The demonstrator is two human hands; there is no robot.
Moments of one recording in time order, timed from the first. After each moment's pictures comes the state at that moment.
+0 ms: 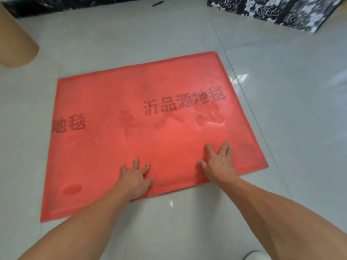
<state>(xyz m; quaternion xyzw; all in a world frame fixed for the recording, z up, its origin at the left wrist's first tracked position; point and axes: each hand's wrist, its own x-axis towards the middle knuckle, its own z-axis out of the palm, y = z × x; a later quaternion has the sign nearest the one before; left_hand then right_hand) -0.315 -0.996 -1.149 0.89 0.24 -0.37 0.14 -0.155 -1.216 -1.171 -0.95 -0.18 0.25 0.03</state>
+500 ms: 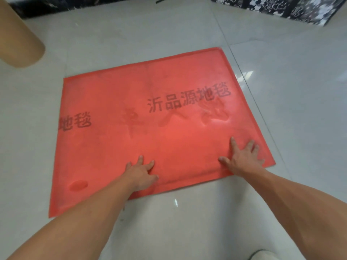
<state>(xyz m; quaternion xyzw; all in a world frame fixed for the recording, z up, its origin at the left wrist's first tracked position) -0.304 -0.993 -1.125 0.86 0.25 -0.41 0.16 -0.117 -1.256 -1.166 -0.95 -0.08 0.29 0.00</state>
